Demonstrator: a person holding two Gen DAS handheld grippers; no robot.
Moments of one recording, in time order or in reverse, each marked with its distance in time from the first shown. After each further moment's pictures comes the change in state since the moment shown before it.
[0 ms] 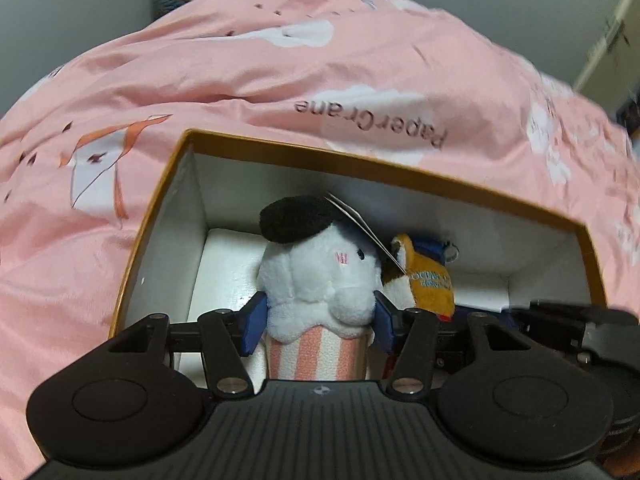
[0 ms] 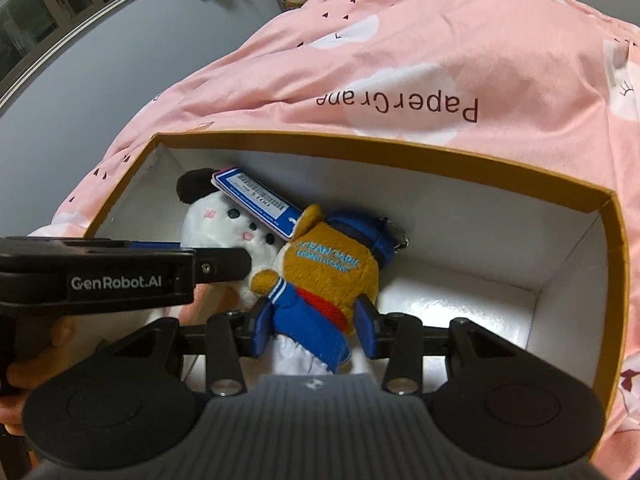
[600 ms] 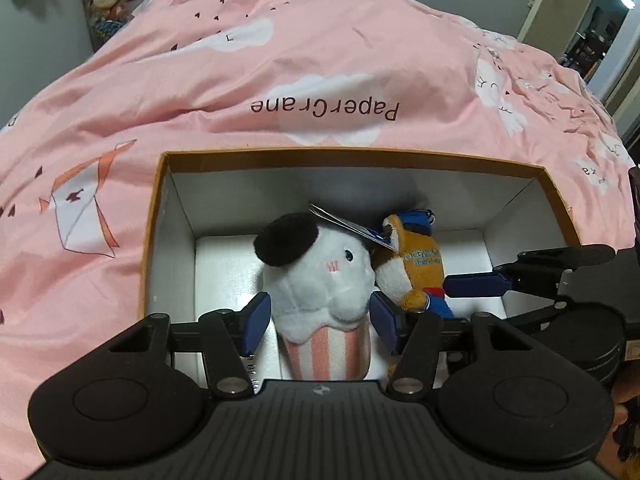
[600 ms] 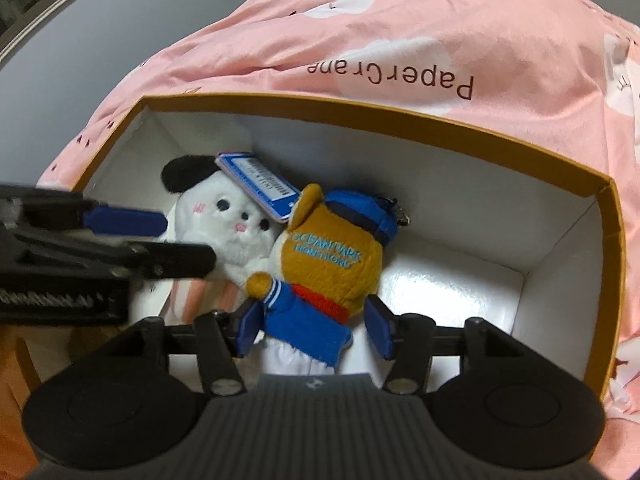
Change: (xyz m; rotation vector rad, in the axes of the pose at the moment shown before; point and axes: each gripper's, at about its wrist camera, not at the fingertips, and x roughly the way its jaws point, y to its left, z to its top) left arm -0.020 0.008 0.000 0.181 0.038 -0.088; right arm -0.001 0.009 -0.005 -0.053 0.085 -0.057
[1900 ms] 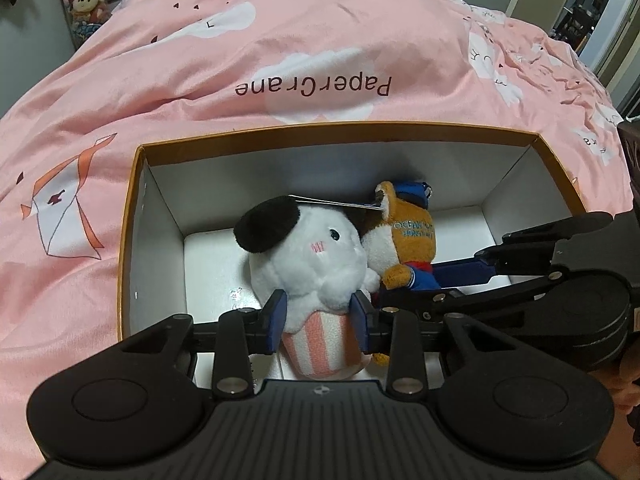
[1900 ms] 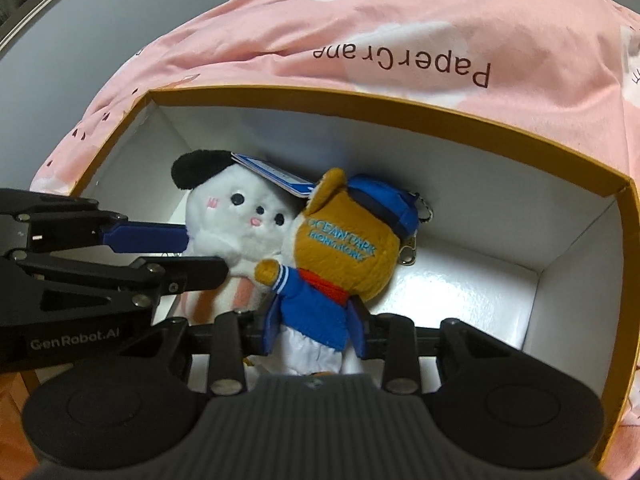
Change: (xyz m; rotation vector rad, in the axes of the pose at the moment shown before) left arm 0.019 -0.001 -0.003 0.065 0.036 -0.012; right arm 0.011 0.001 0.007 0.039 0.036 0.006
